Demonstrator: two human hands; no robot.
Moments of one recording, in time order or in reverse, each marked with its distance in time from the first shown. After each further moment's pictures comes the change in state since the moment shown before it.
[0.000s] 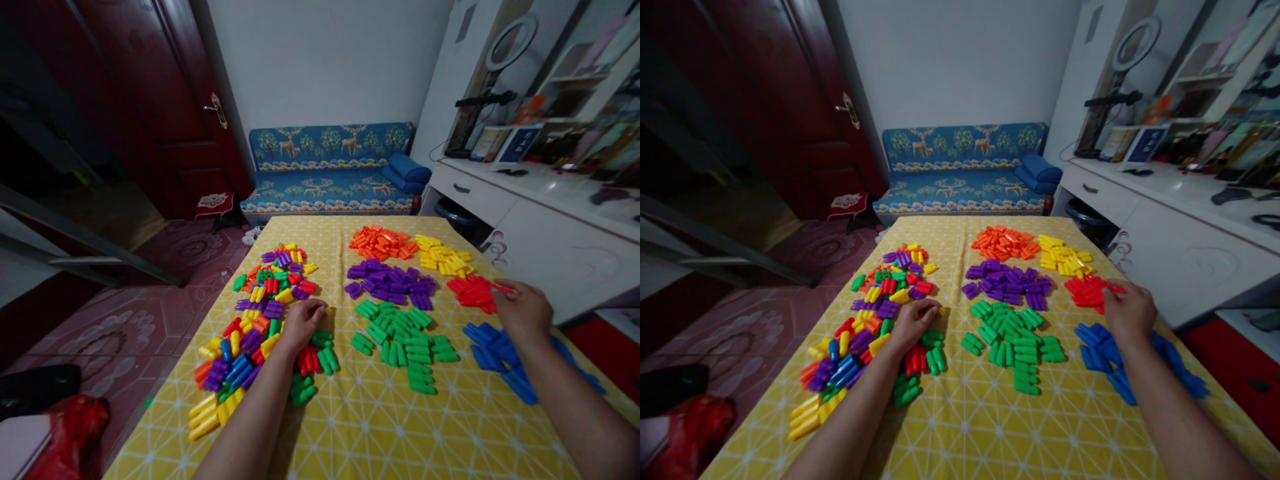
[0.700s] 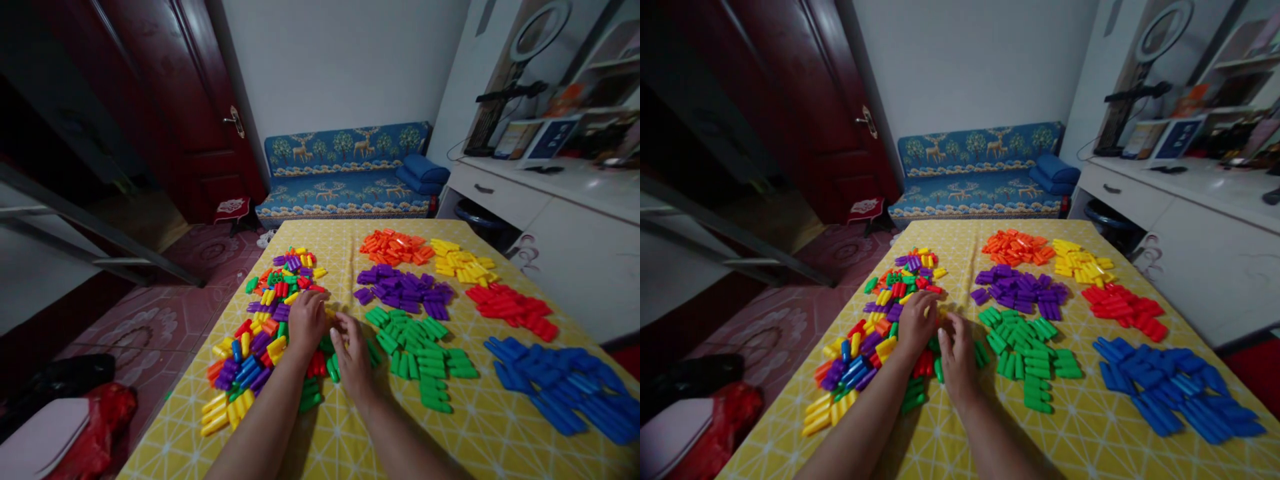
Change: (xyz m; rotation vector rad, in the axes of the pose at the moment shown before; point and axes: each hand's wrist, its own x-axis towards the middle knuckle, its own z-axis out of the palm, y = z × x) left_hand 0.003 0.006 0.002 0.376 0.338 0.250; right_hand -0.273 -0.120 0.119 0.456 -0.721 -0.103
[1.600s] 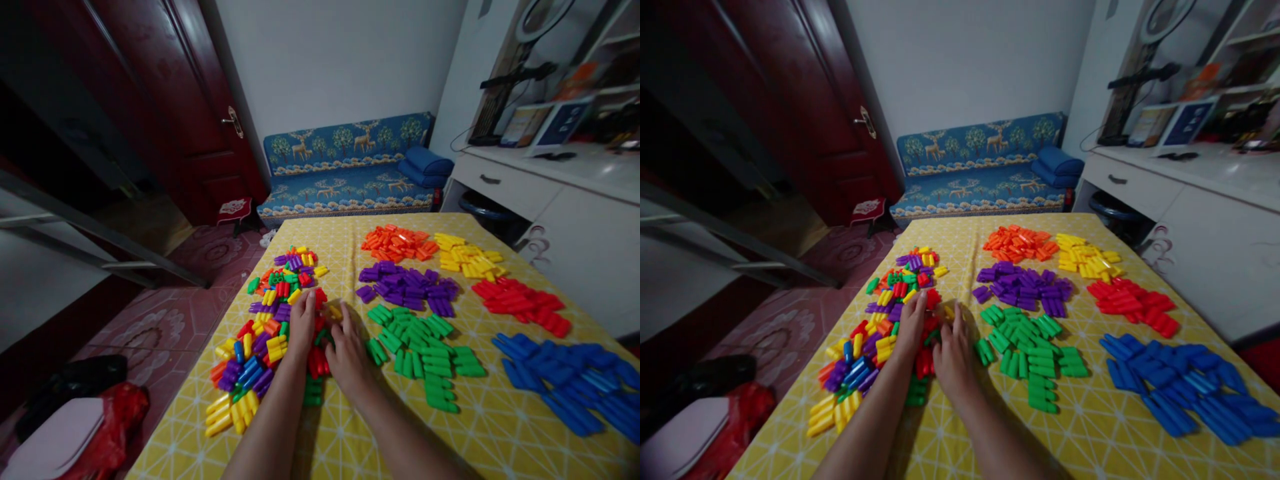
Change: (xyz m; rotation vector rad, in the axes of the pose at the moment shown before) left_hand -0.002 -0.012 0.013 -0.812 0.057 -0.621; right_hand -0.003 0.005 0.011 -0.450 -0.176 -0.141
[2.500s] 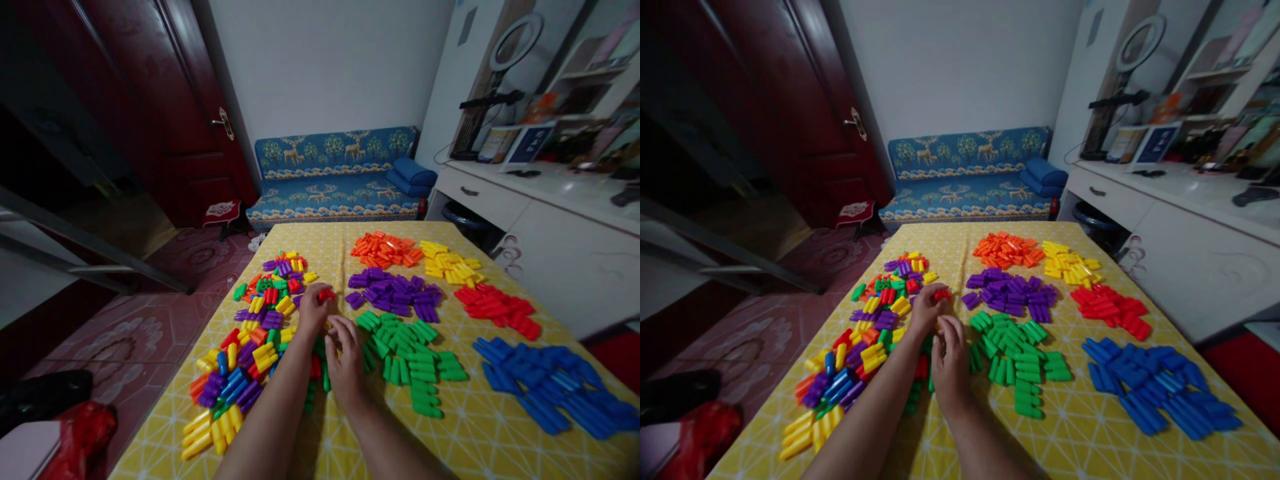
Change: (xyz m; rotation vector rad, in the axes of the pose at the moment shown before) left_hand 0.043 -0.012 0.038 0.383 -0.110 0.325; right_hand 0.004 0.003 -0.013 0.298 0.266 -0.004
